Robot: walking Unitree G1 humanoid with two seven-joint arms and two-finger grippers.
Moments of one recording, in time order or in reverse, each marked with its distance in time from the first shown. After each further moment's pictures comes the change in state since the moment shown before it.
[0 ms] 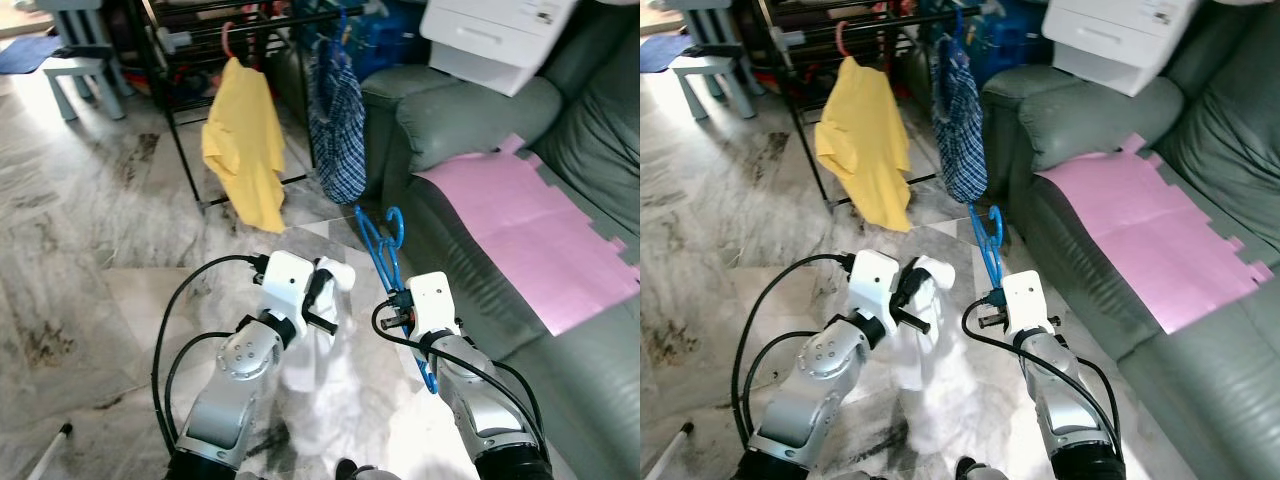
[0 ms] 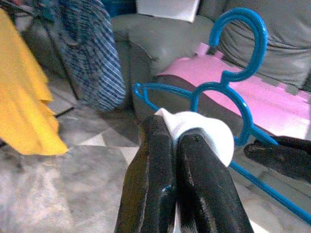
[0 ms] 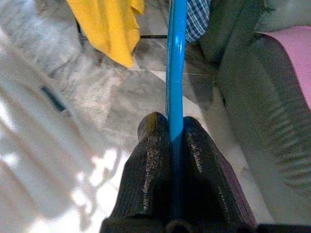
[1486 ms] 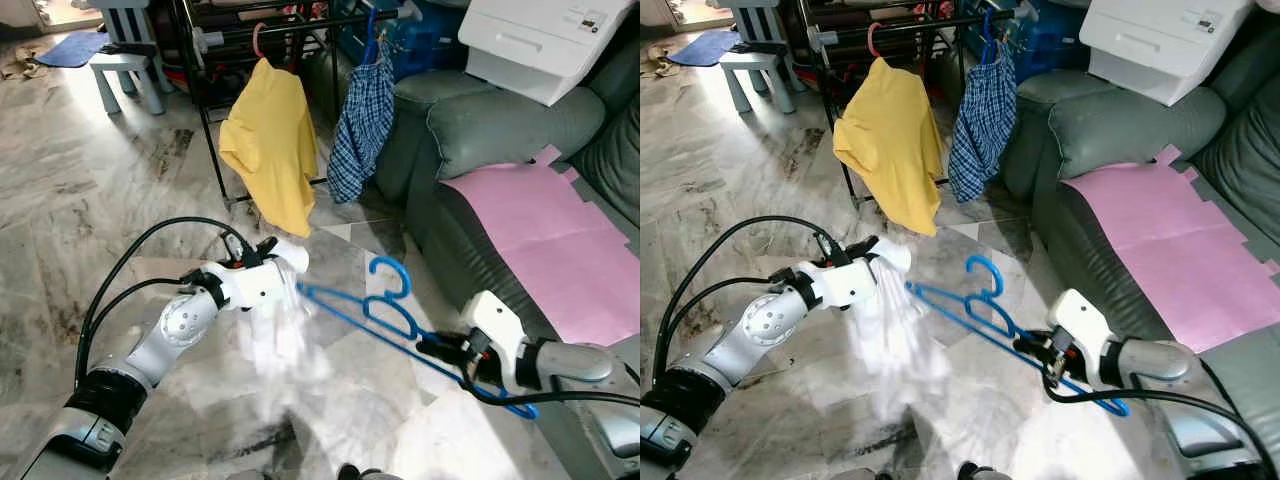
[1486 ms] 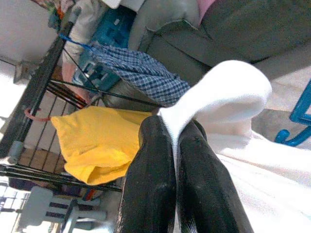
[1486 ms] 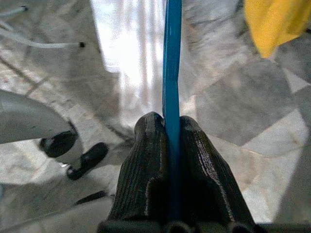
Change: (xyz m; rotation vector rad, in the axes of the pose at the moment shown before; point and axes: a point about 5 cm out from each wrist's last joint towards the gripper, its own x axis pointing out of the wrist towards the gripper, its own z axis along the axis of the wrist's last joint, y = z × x) left arm -0.001 0.096 0.003 1.064 0.037 -0.131; right arm -0.068 -0.069 0.011 -0.290 0.185 0.670
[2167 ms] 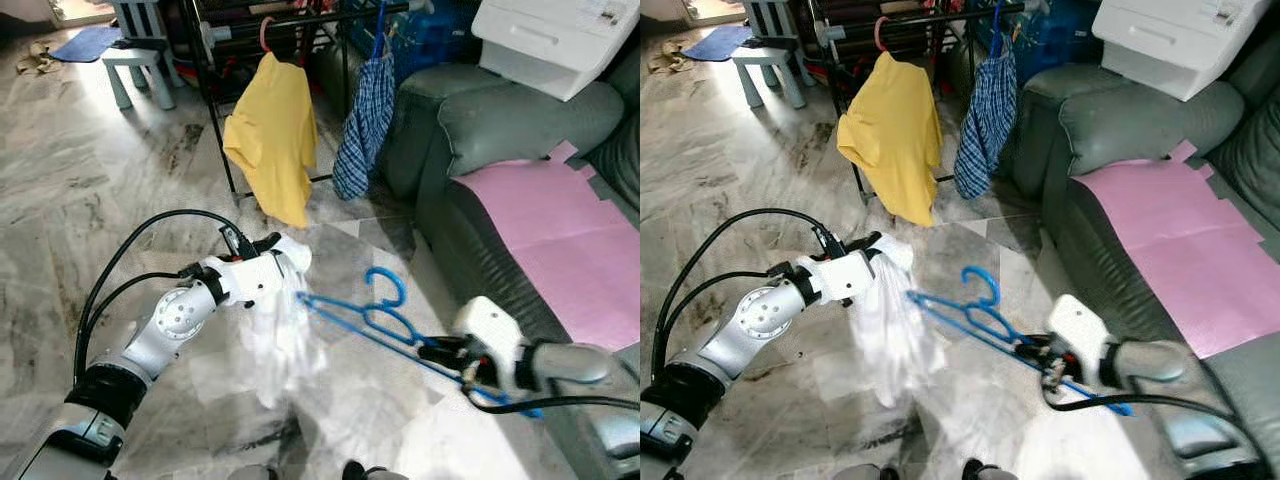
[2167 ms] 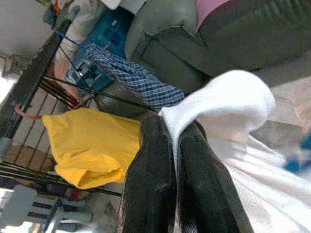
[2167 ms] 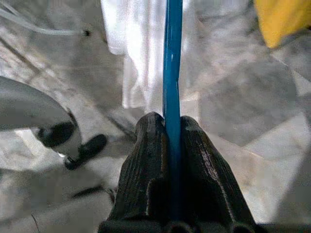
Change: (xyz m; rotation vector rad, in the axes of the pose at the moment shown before) left arm 0.002 0.008 0.005 -0.083 -0.052 -0.011; right arm 0.010 0.008 -0.002 -0.056 0.026 0.010
